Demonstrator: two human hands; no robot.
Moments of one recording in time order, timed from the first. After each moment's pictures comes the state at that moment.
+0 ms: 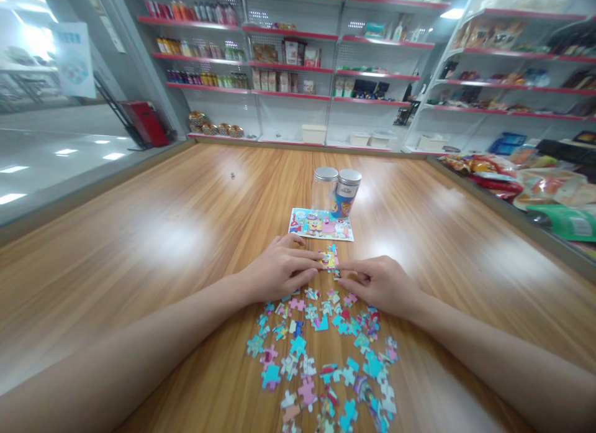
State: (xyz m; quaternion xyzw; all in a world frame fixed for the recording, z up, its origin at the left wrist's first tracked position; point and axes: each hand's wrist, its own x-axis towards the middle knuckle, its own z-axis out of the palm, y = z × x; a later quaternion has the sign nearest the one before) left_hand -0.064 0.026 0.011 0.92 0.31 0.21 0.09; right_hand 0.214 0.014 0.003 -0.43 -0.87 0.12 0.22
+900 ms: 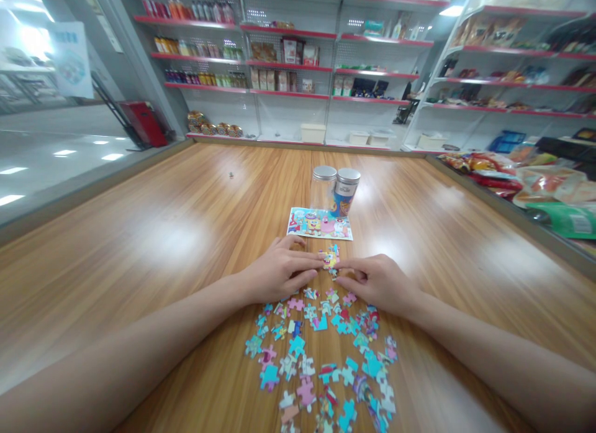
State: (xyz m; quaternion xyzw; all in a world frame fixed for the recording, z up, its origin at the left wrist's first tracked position) left_hand -0.063 0.025 0.009 0.92 0.31 0.19 0.11; right_hand 0.210 0.015 0.001 -0.43 -0.86 0.15 0.23
